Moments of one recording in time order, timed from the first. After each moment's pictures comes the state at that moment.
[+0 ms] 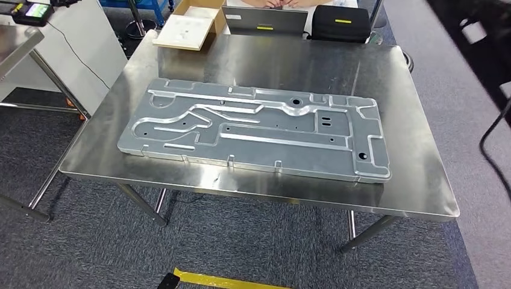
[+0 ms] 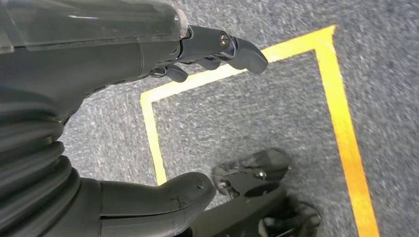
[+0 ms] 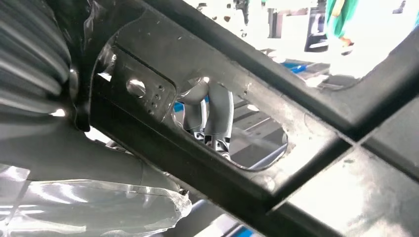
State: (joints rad) left arm -0.17 -0.22 0.98 -0.21 -1.07 0.08 -0.45; right arm -1.33 -0.65 0.36 -0.82 1.20 -0.20 0.03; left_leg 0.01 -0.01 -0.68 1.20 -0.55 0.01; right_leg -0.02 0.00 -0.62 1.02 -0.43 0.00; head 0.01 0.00
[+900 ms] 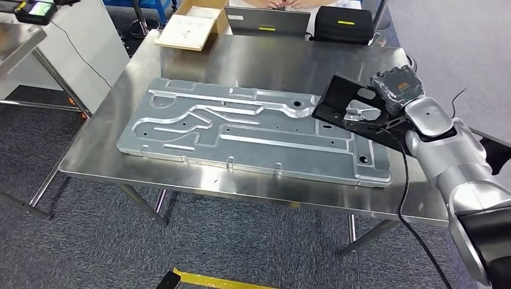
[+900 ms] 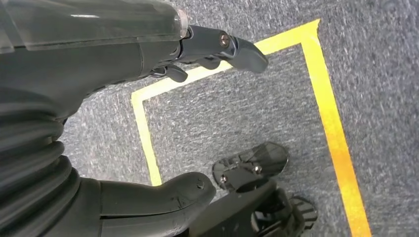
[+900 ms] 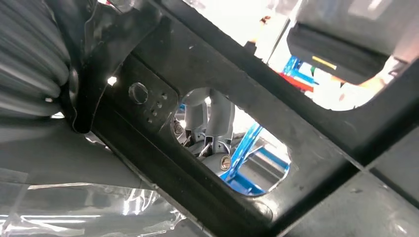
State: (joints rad) left arm -0.18 -0.22 0.95 -0.21 -1.07 0.04 -0.48; right arm -1.09 -0.41 0.51 -0.59 1.39 -0.32 -0.09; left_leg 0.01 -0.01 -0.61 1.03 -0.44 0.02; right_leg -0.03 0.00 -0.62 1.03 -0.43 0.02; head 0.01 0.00
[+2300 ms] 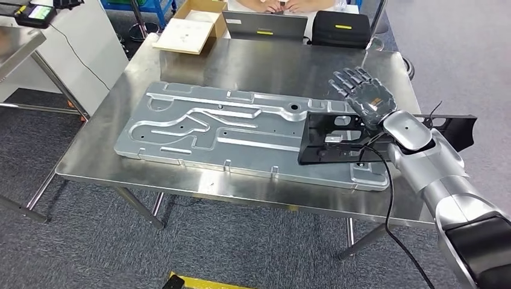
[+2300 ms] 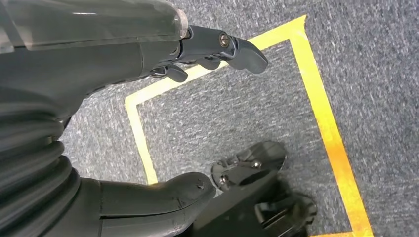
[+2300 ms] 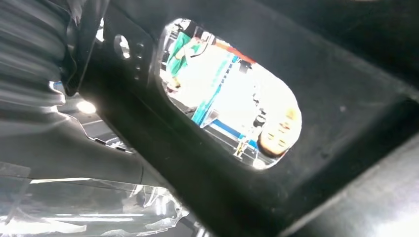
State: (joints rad) left arm -0.16 -0.21 0.93 -0.21 -1.07 0.04 -0.49; right arm -1.00 -0.39 0.57 -0.70 1.34 -0.39 -0.20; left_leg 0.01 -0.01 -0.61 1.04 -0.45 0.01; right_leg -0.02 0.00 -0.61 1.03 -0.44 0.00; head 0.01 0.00
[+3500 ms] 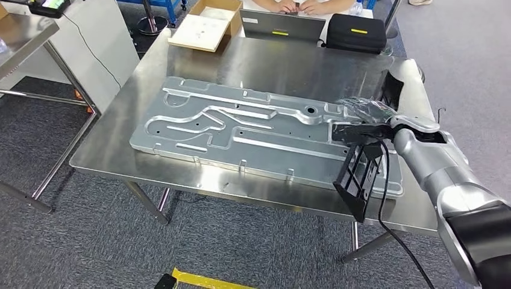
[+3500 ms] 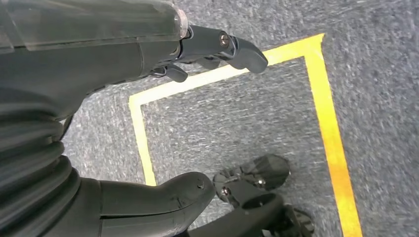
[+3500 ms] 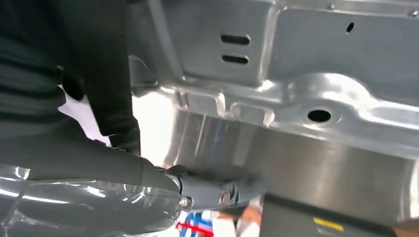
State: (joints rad) left arm -0.16 -0.20 0.93 -0.21 -1.05 0.06 -0.50; right arm -1.07 -0.39 0.51 -0.53 0.87 0.29 -0.32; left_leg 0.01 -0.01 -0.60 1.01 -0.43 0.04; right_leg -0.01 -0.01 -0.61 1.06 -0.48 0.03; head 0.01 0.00
